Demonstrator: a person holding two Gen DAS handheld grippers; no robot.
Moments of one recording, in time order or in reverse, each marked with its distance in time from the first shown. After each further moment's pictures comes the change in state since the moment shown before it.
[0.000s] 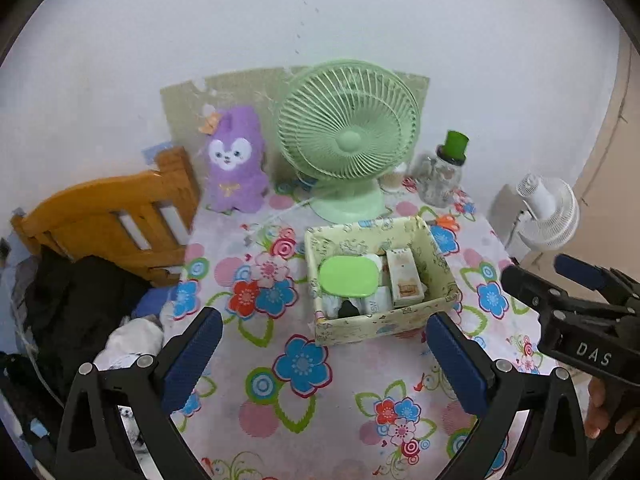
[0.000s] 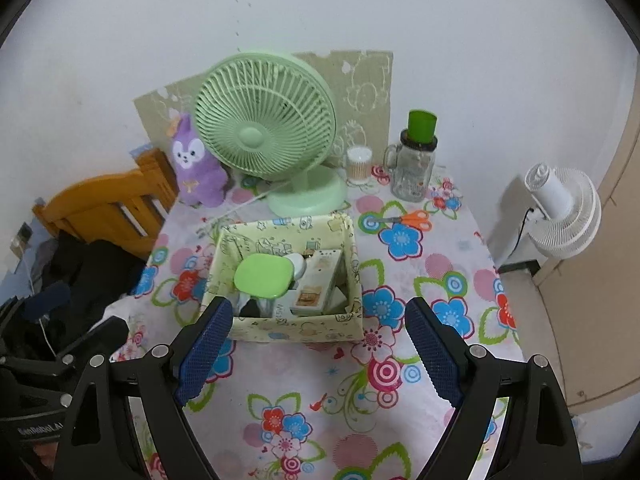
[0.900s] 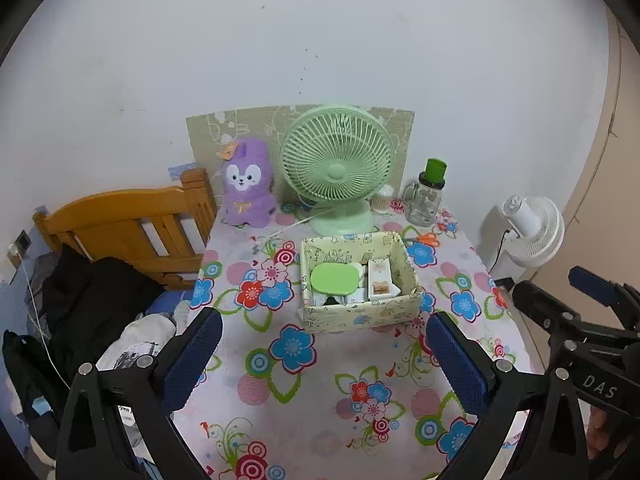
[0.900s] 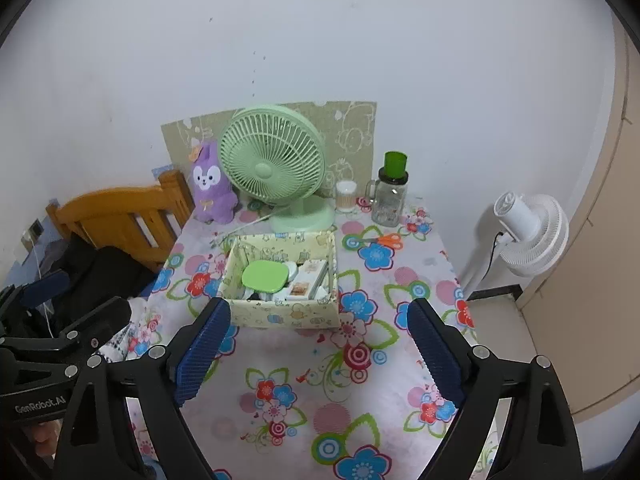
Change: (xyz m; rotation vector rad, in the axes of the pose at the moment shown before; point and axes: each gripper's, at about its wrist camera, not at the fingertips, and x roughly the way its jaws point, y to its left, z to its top) left arm -0.092 -0.028 -0.024 -0.025 -0.104 0.008; right arm -0.109 -0.006 -0.033 -0.028 -0.122 -0.024
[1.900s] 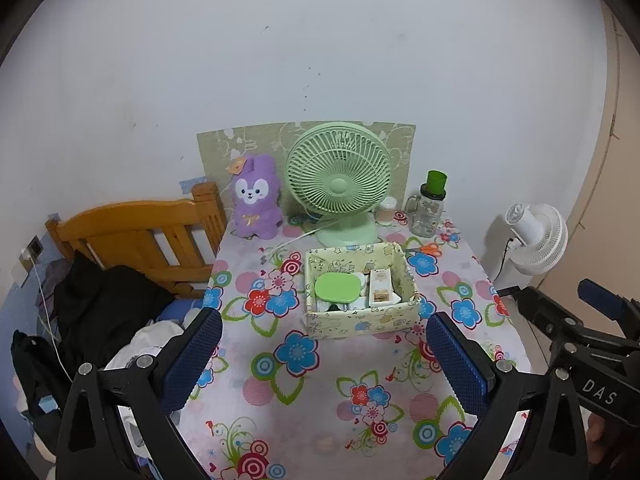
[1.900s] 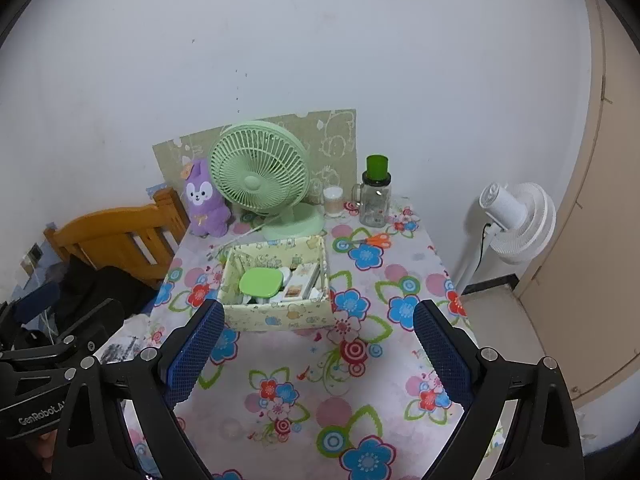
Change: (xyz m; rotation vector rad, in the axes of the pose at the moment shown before) left arm -0.018 -0.013 -0.005 0.004 -0.037 0.053; right arm -0.020 -0.010 -0.009 0.072 -0.033 -0.024
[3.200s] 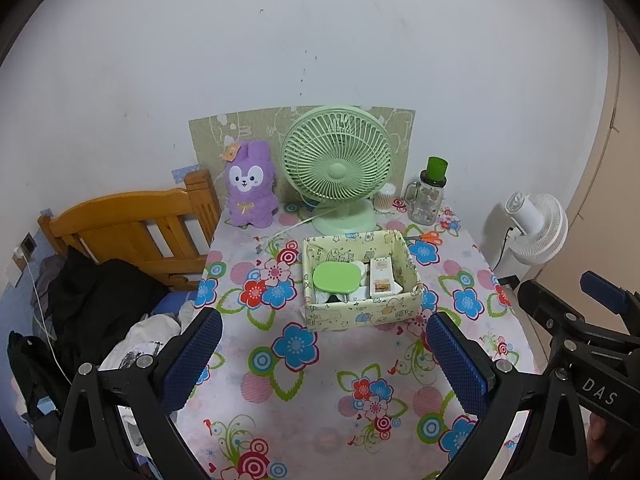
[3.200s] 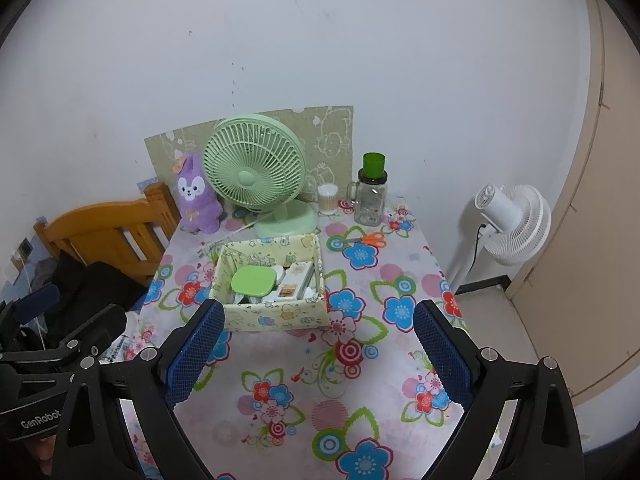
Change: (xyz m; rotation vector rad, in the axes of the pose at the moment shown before) left arm 0.020 0.002 -0.001 0.007 0.049 -0.019; right arm 0.013 0.009 -0.001 -0.013 0.019 -0.036
